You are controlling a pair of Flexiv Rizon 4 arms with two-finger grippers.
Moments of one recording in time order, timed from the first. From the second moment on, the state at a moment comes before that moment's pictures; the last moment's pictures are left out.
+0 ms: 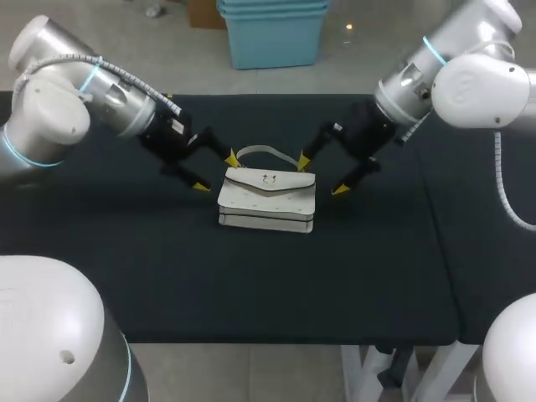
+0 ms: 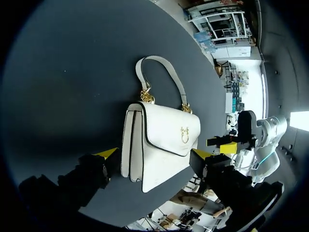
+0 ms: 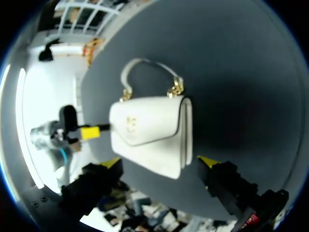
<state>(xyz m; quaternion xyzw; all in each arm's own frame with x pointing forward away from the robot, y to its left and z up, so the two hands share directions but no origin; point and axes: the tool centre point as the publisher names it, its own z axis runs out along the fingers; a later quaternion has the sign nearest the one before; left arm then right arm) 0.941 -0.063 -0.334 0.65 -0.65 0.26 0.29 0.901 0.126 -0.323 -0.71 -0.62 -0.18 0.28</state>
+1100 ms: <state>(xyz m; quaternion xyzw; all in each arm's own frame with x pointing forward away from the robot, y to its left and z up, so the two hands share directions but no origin) 0.947 -0.095 -0.352 0.57 -0.66 0.33 0.35 0.920 0.146 -0.369 -0.71 -0.58 -0.23 0.34</state>
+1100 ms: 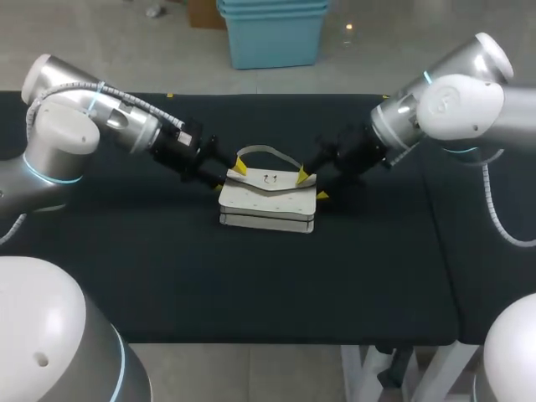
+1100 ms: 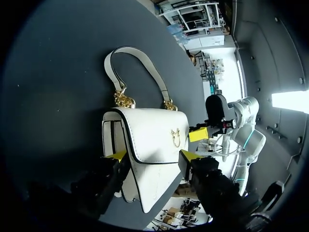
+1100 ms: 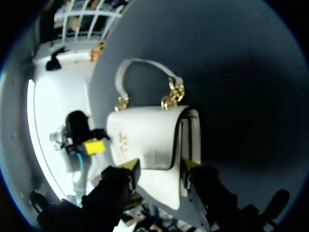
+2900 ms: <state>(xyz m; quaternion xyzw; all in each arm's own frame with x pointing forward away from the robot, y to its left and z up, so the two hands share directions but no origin) 0.953 -0.087 -0.365 0.55 -0.65 0.37 0.36 0.928 0.139 -0.377 -0.71 -0.52 -0.31 0.36</state>
